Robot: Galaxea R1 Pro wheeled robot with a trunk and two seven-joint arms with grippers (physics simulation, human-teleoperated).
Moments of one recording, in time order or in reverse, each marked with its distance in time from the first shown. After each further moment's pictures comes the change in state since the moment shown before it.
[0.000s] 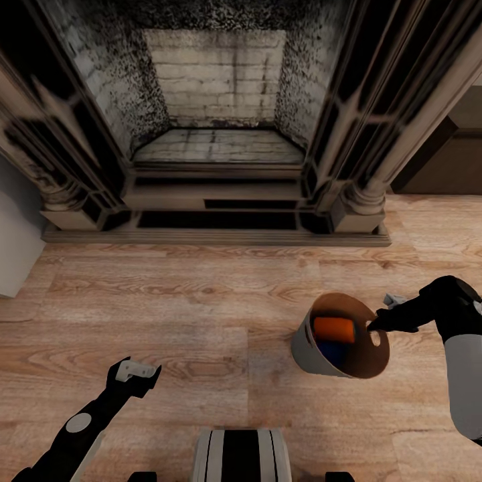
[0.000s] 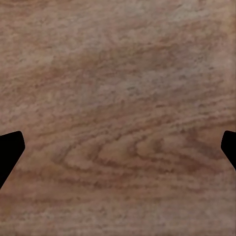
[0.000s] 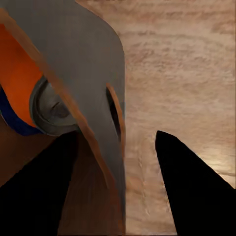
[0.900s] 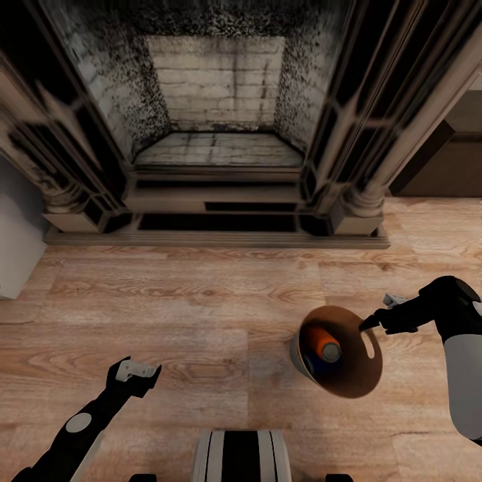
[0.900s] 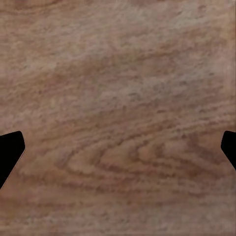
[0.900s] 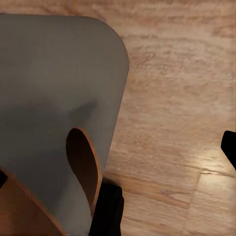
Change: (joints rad) left arm 0.000 0.000 0.000 -0.002 -0.003 0.000 0.002; right arm 0.000 0.001 0.002 0.000 -0.002 0.001 0.001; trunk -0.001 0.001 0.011
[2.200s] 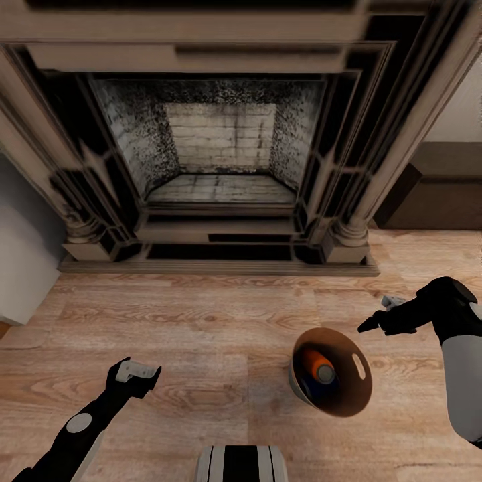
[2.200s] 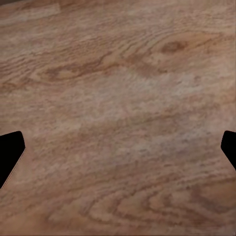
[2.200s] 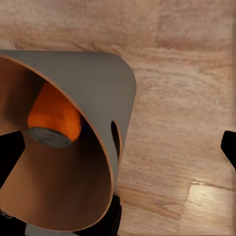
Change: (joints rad) left arm 0.000 0.000 -0.001 0.004 -0.008 0.003 0.002; right arm 0.007 0.008 0.004 -0.002 0.003 -0.017 -0.014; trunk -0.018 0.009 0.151
